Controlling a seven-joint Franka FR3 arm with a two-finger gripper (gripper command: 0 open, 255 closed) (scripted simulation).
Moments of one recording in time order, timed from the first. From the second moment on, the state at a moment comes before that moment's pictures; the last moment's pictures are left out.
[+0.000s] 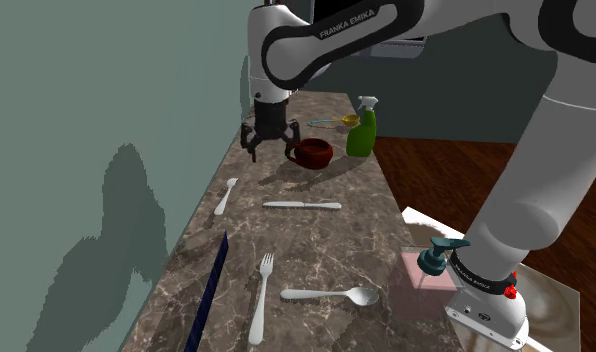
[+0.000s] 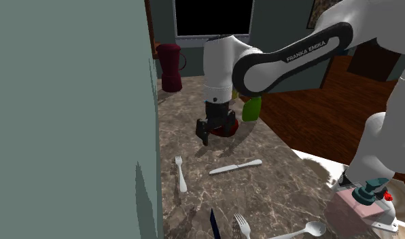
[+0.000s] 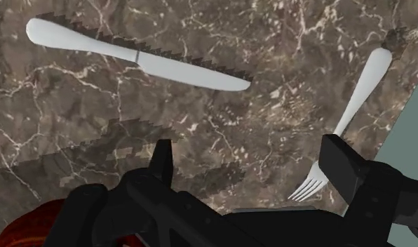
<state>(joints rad) 0.00 0.05 0.39 -1.97 0.01 2.01 0.90</state>
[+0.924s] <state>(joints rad) 0.12 0.58 0.36 -1.49 -0.06 2.00 1.24</state>
